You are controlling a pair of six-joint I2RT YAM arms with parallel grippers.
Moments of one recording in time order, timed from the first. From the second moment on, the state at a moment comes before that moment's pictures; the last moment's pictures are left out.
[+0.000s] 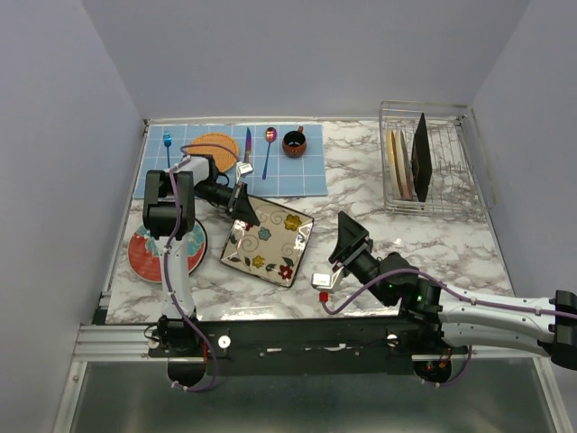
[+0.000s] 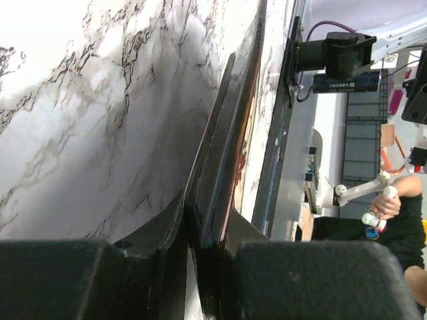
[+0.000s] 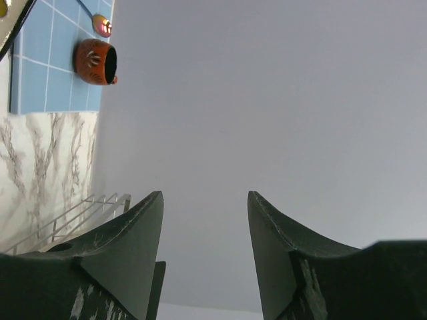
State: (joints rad) left arm -0.04 2.29 1.62 -1.31 1.23 0.76; right arm 1.20 0.85 0.39 0.43 0.53 -1.78
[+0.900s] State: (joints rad) left arm -0.05 2.30 1.58 -1.17 1.13 0.43; right arm 1.20 0.84 0.37 0.43 0.51 -1.78
